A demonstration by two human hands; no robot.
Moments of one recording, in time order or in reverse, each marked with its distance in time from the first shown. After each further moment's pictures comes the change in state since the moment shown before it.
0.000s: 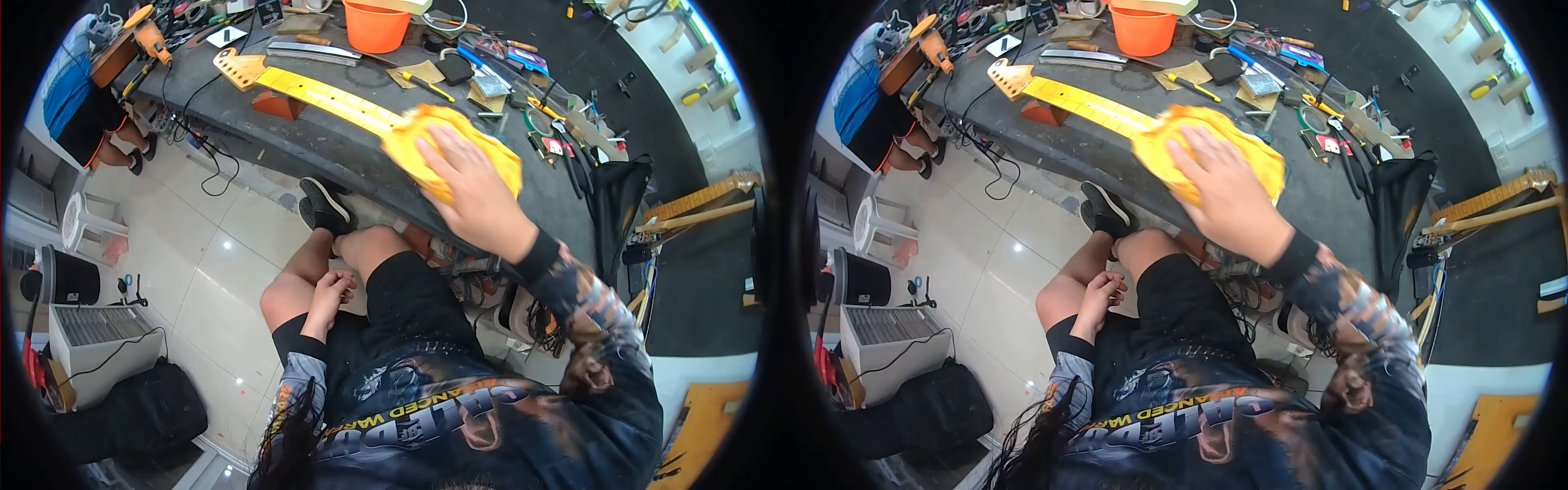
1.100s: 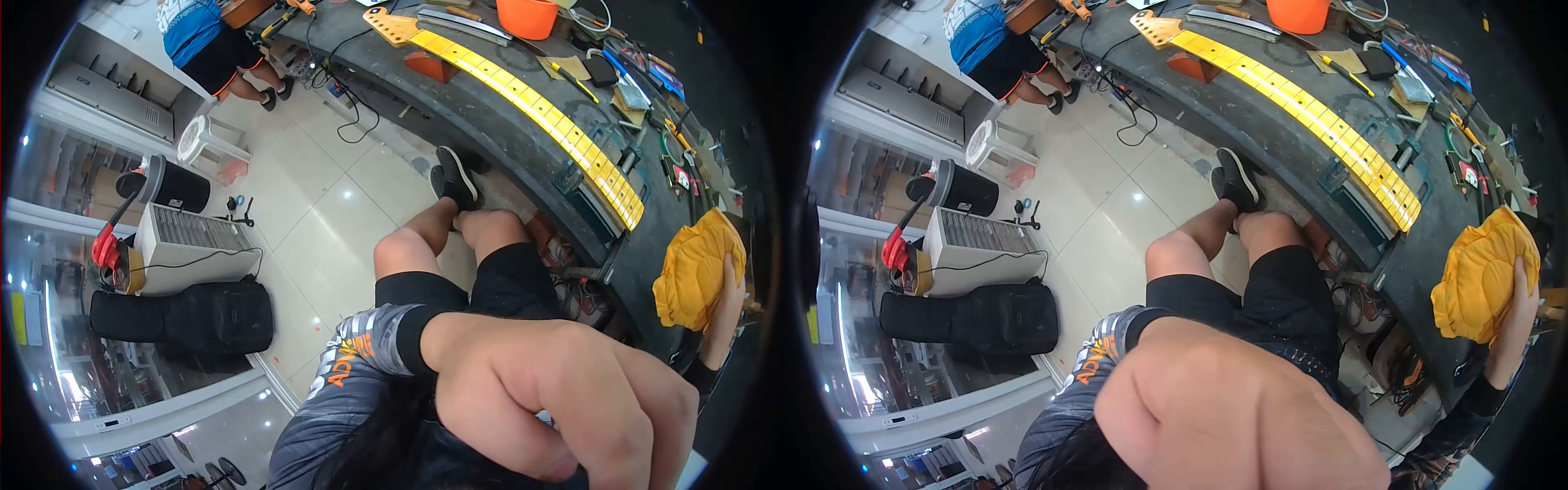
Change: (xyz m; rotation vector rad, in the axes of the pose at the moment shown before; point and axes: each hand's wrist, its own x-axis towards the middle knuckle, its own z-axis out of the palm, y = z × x) left_hand -0.206 0.289 0.221 -0.681 -1.471 1.236; right_hand -0.232 0.167 -0.142 0.757 0.503 1.001
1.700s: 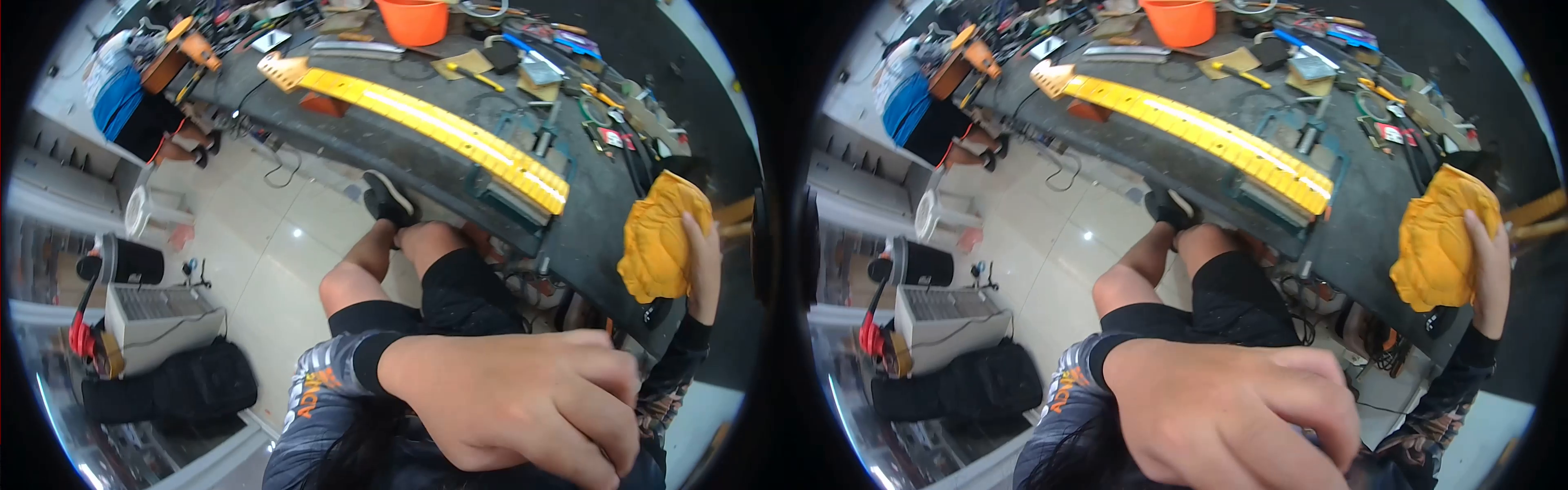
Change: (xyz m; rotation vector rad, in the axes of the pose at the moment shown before) left_hand -0.008 -0.041 -0.009 0.530 -0.068 -0.094; right_hand -0.022 -0.051 -0.005 -0.055 -0.056 0.118
